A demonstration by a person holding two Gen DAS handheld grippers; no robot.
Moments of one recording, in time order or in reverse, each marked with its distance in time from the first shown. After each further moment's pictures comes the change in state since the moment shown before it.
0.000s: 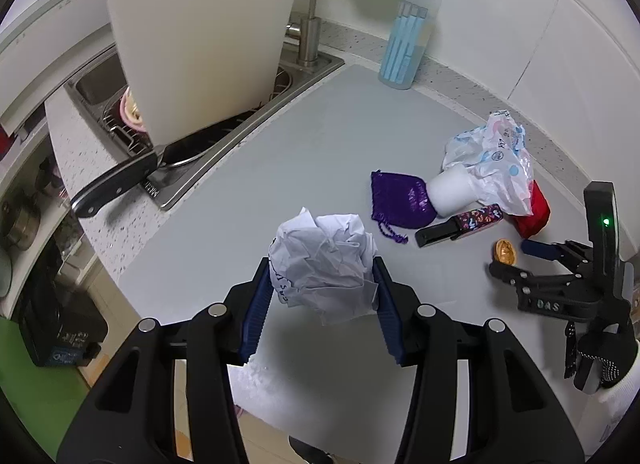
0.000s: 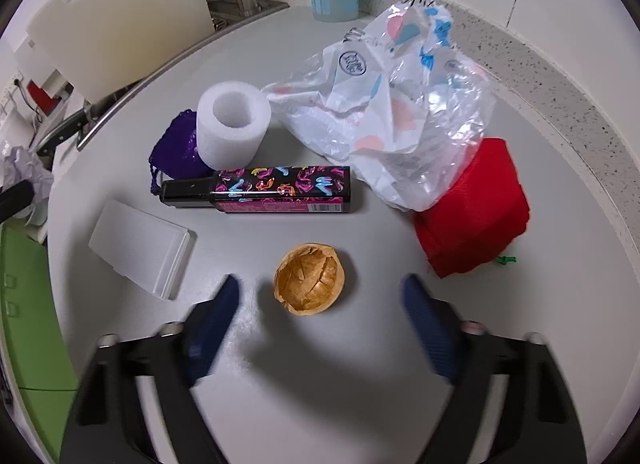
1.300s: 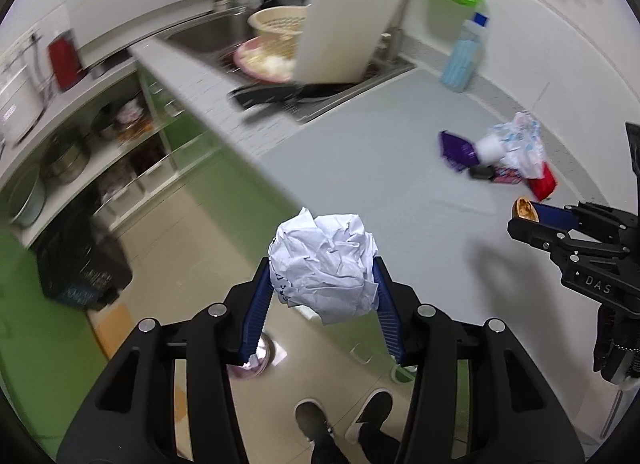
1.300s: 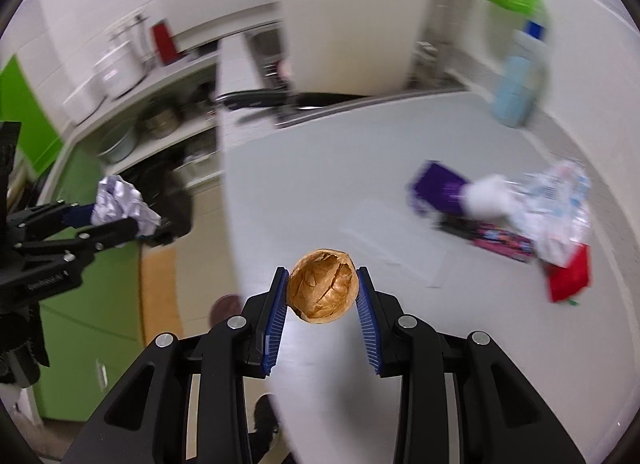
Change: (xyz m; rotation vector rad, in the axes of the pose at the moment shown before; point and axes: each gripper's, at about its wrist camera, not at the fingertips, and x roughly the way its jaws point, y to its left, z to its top) left arm -0.111 0.091 -0.137 -0.173 -0.036 0.110; right arm -0.103 0.198 -0.056 -0.359 -0.131 0.204
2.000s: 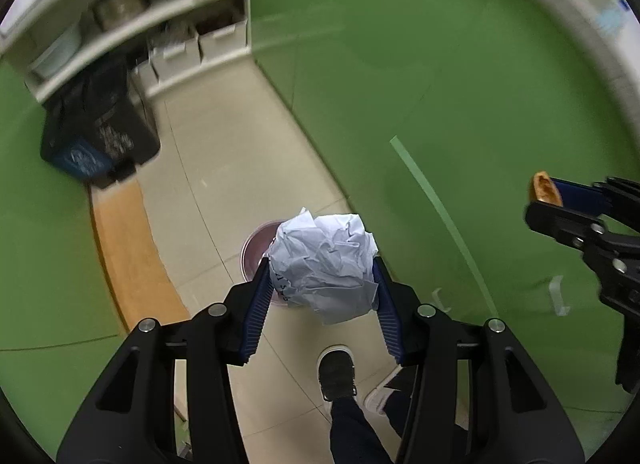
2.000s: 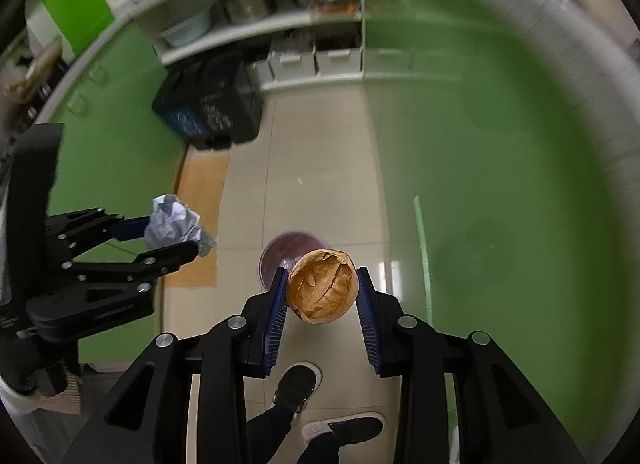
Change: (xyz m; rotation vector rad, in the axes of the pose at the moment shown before) left arm 0.189 0.190 -0.202 -0.261 0.232 0.085; right arm 0.257 0.183 -0.079 -0.249 0.243 0.143
